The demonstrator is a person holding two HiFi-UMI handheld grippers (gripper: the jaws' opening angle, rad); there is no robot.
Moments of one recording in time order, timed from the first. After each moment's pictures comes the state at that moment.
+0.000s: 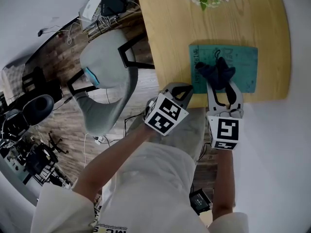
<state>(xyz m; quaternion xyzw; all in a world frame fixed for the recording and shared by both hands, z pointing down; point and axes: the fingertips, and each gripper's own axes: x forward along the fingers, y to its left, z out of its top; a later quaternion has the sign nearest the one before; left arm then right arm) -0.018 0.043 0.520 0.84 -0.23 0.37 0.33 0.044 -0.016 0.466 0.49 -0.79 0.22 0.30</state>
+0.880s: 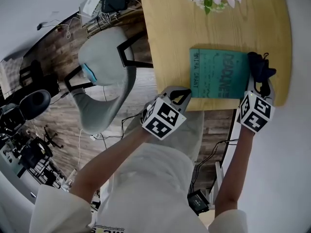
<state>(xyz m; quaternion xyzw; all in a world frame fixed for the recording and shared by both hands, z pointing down) -0.017 0.043 0.519 0.83 -0.24 0.37 0.33 0.211 -0.069 0.509 0.63 -0.64 0.24 0.37</state>
